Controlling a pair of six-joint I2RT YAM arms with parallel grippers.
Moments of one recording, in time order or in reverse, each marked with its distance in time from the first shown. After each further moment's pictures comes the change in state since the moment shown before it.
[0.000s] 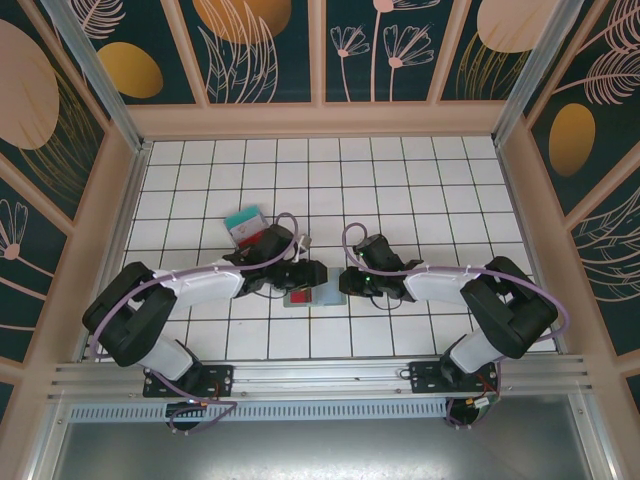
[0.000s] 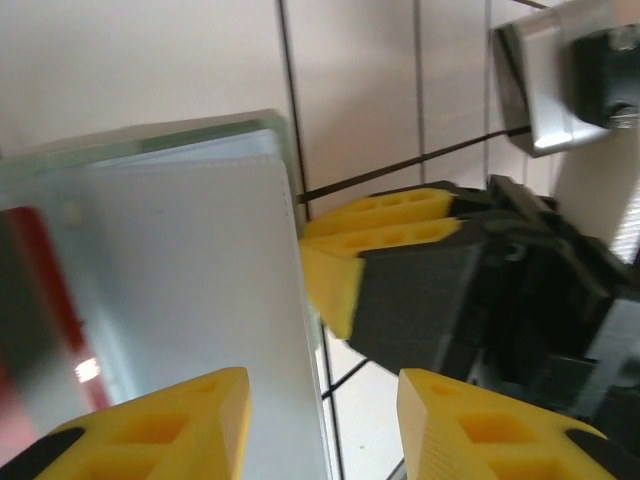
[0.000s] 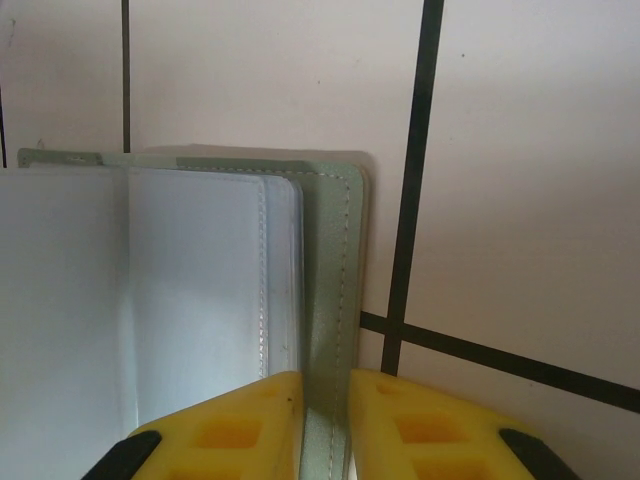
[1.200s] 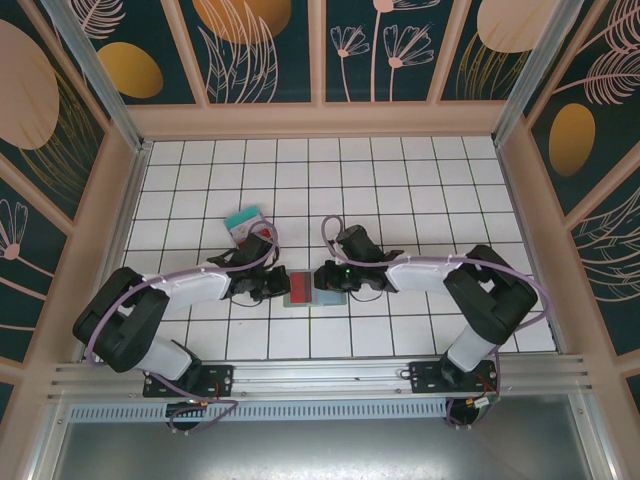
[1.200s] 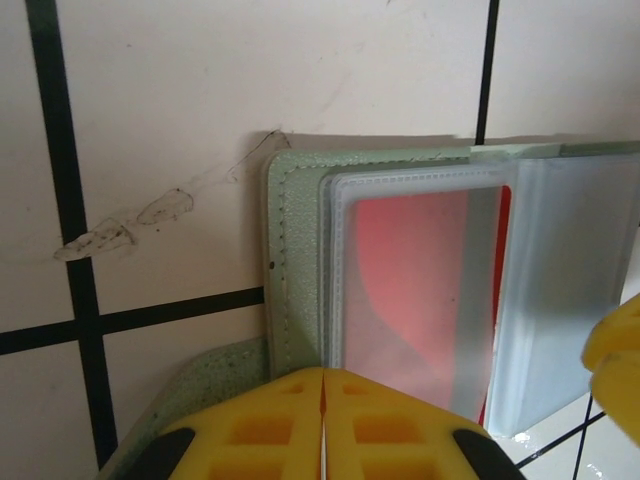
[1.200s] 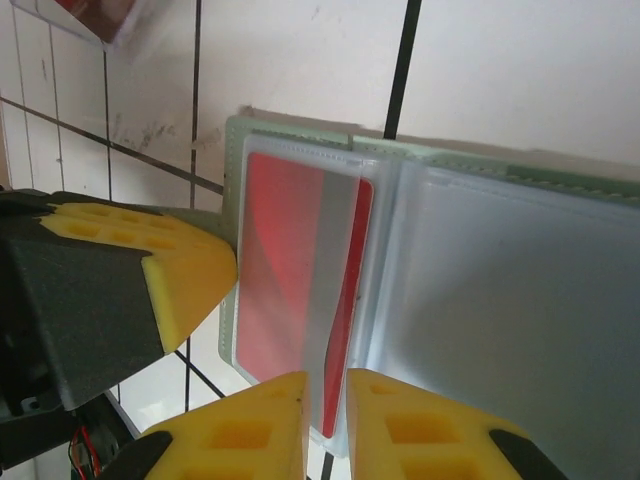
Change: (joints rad) left arm 0.123 -0.049 -0.097 -0.227 -0.200 0.119; right arm 0.079 0.124 0.167 0.028 -0.182 0.063
